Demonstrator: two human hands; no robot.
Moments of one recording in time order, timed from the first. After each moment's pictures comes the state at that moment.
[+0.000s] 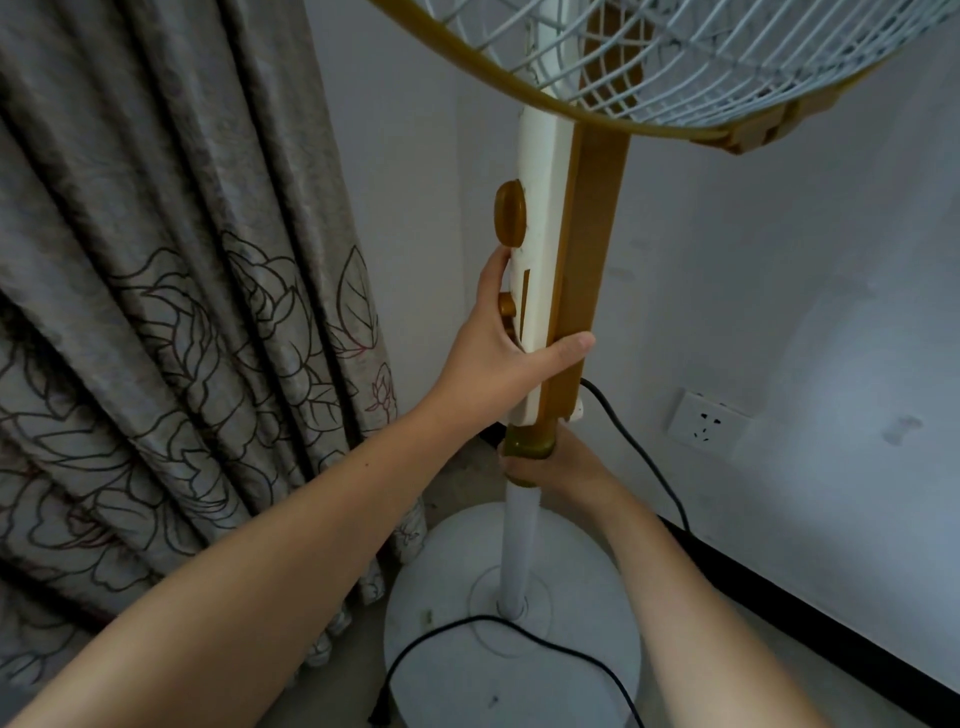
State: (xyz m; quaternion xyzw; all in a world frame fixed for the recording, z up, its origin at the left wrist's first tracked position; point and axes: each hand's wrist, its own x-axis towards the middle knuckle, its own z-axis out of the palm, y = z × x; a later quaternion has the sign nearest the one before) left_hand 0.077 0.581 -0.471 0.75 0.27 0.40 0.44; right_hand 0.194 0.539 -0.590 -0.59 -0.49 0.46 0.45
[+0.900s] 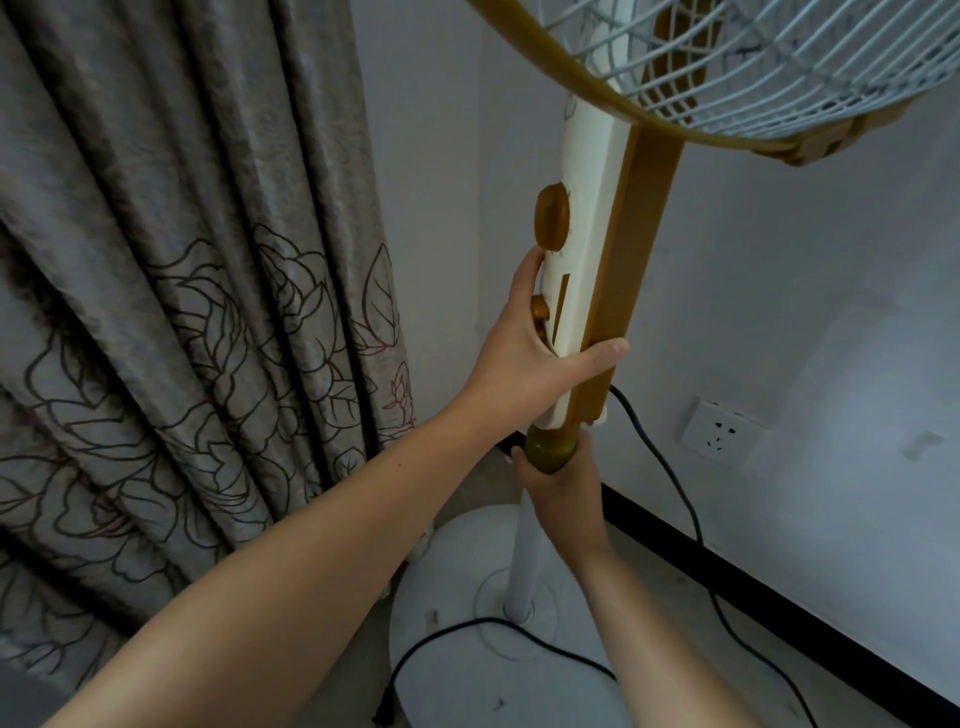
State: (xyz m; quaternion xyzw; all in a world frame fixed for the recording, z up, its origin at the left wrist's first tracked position) left_hand 0.076 0.580 -0.472 0.75 0.26 0.40 0.46; right_hand 0.149 0.531 -0.608 -0.62 -0.39 0.25 0.64
